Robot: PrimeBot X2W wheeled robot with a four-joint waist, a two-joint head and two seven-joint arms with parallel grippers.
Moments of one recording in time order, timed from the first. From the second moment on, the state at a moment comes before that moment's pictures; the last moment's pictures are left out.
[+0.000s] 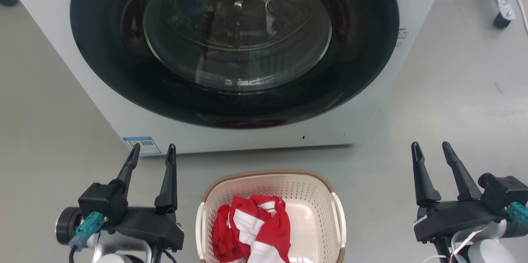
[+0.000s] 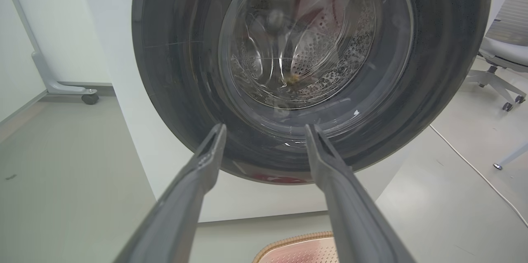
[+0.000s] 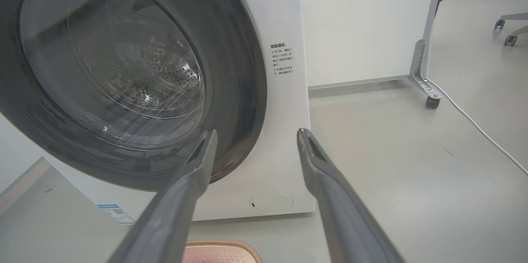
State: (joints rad) left arm -0.14 0.20 -0.26 0.02 -0.40 0.12 -0.07; right arm -0.14 -0.26 0.25 0.08 0.48 -0.09 -0.14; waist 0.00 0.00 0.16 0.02
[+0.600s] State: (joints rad) left arm -0.32 0.18 -0.28 0.15 -0.42 0.09 -0.01; right arm -0.28 -0.26 0.29 0.15 0.47 -0.09 -0.06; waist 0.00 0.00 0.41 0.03
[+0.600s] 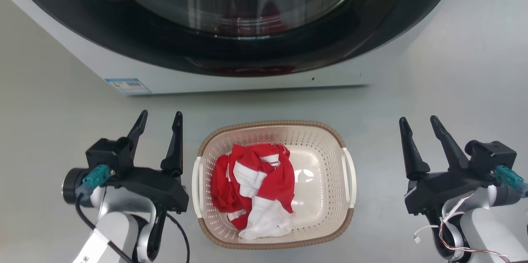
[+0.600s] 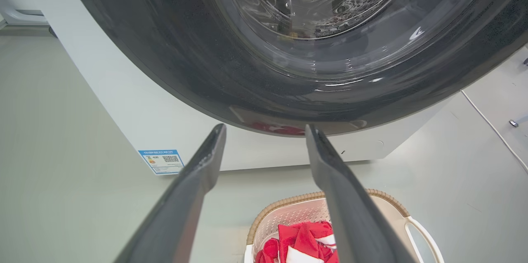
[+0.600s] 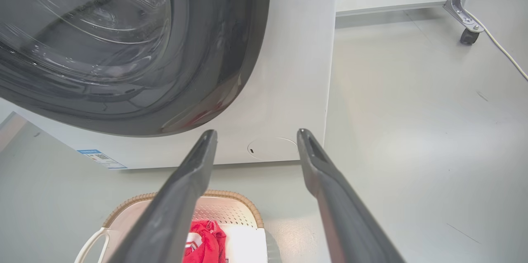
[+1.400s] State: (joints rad) left arm -0.57 0.11 -0.28 0.44 -0.50 0.01 0.06; right arm -0.53 -0.22 0.34 0.33 0.44 -0.06 0.00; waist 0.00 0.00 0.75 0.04
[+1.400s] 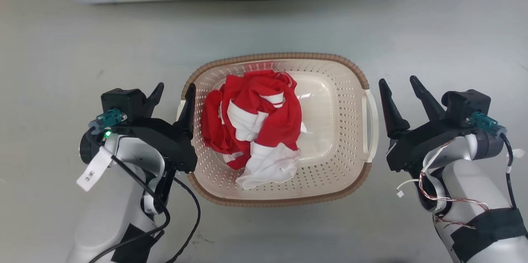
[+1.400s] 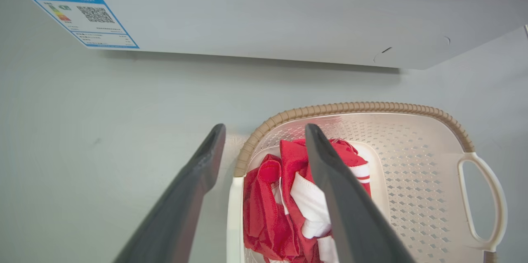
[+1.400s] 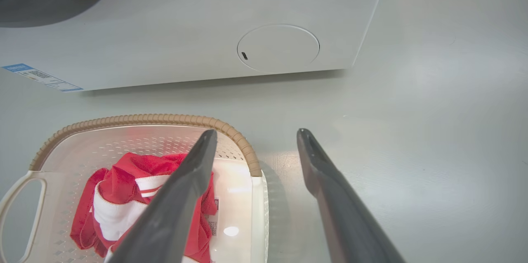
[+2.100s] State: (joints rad) left arm -0.67 0.08 -0.31 0.75 -0.52 -0.07 0.09; right arm -0.61 -0.17 0.39 0.54 0.44 0.00 0.02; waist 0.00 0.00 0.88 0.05
